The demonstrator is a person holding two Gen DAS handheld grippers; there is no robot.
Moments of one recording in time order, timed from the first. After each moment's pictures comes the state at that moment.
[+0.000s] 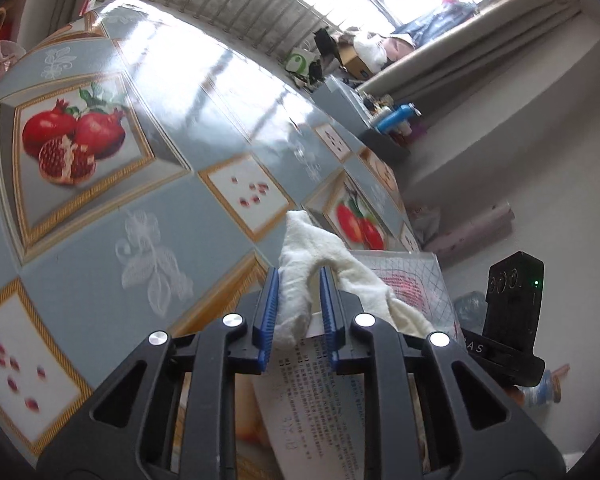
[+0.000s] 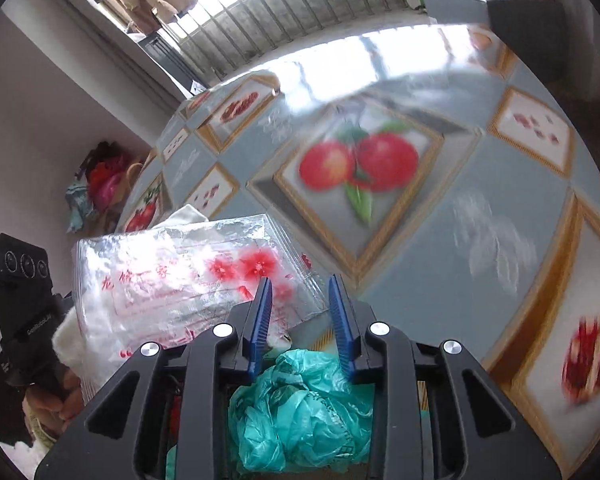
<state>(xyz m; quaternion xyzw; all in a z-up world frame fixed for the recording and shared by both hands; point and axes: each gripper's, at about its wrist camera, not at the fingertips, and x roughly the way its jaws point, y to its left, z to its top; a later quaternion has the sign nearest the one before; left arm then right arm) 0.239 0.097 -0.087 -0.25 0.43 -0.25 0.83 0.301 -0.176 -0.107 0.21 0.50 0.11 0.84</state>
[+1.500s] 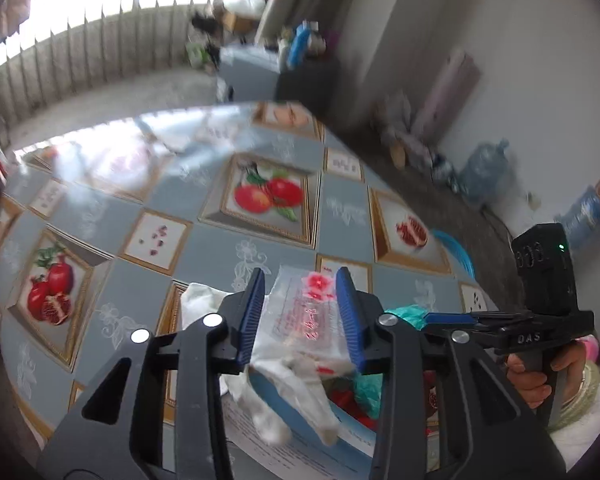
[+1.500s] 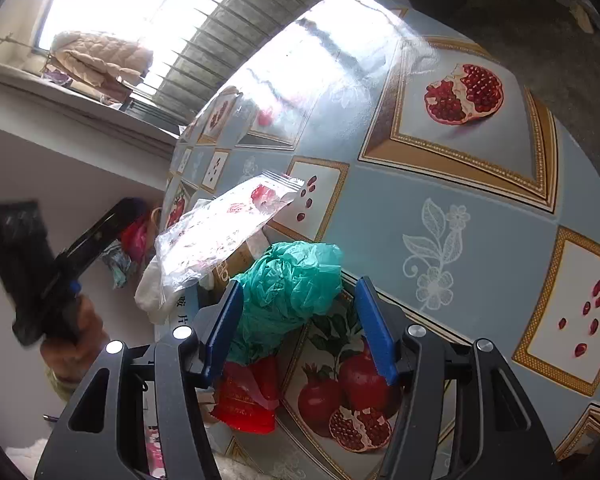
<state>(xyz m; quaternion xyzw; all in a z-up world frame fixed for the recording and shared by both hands) 0.226 0.012 -0.001 0.04 0.46 -0.36 0.81 0.175 -0.213 -0.109 0.38 0.48 0.07 0.79</state>
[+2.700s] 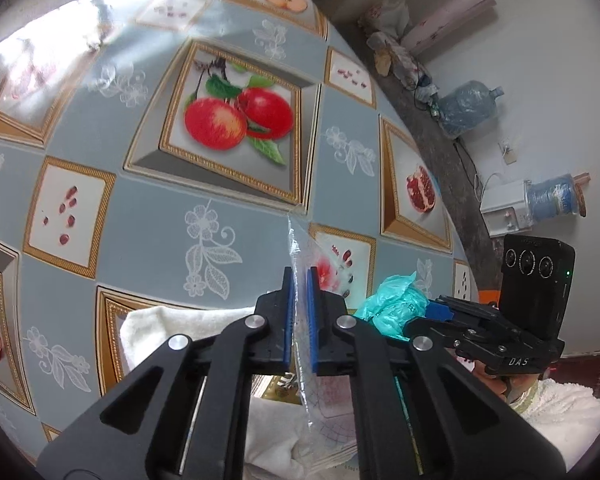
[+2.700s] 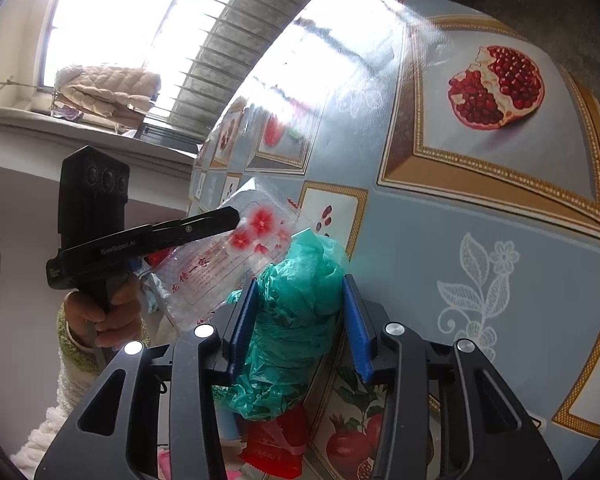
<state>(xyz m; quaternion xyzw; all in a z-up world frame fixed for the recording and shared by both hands) 0.299 -0.035 -0.061 0.03 0.63 -0.39 0.67 0.214 -0.210 -0.131 0.45 0.45 0.09 0.77</state>
